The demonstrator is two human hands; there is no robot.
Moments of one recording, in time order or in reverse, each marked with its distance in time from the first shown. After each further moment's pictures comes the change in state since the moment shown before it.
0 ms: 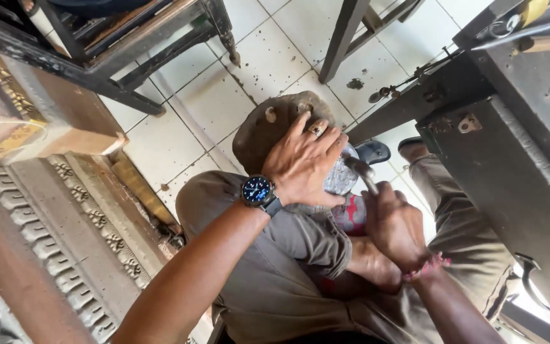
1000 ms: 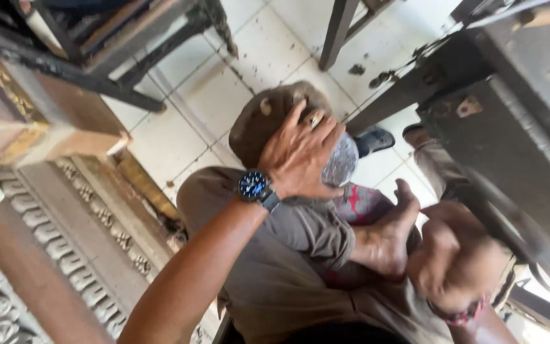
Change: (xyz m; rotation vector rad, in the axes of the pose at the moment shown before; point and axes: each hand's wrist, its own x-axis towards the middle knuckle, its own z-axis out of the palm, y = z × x) left_hand 0.009 -0.003 0.000 0.022 0.016 0.030; right_hand -0.035 0.066 0.005 0.017 0.775 -0.477
